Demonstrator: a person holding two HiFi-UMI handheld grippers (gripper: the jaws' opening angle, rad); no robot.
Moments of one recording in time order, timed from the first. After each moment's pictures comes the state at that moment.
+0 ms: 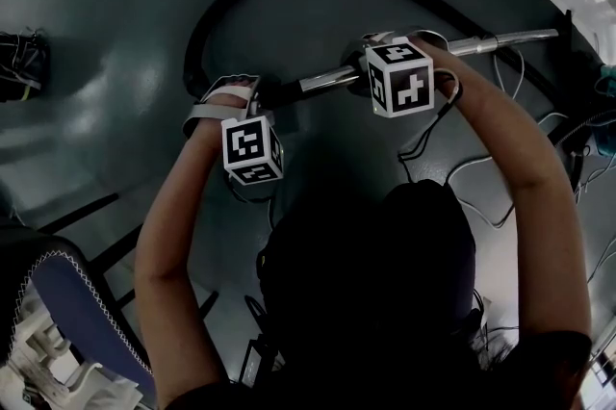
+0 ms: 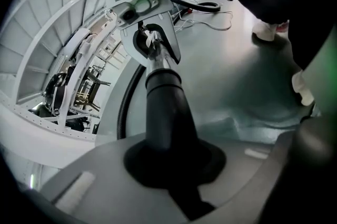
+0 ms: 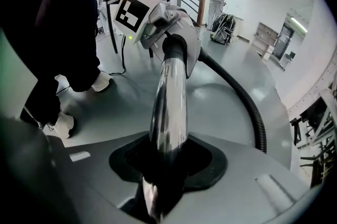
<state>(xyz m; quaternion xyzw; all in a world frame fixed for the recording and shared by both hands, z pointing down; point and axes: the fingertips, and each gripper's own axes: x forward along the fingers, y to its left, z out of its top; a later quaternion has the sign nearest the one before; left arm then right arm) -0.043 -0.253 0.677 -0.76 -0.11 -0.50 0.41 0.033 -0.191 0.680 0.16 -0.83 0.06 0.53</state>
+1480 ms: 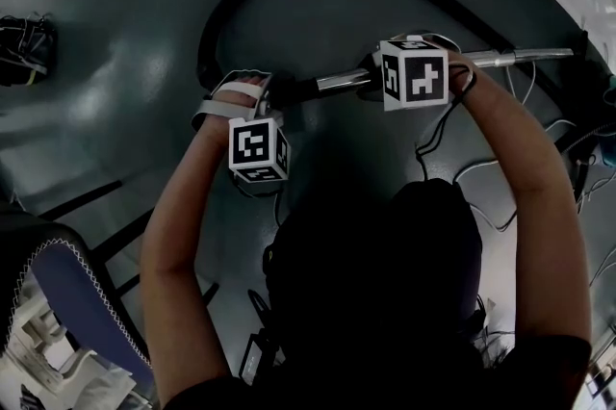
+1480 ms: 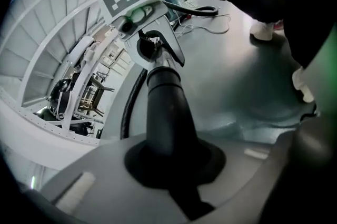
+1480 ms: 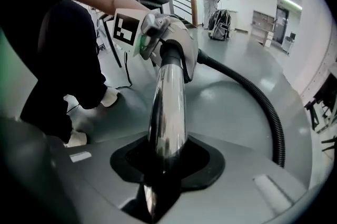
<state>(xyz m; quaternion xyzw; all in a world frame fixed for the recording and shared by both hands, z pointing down) -0.047 -0.247 0.673 -0.77 -0.11 -0.46 0.42 0.016 -0.182 0.677 0.15 -0.85 0.13 0.49</state>
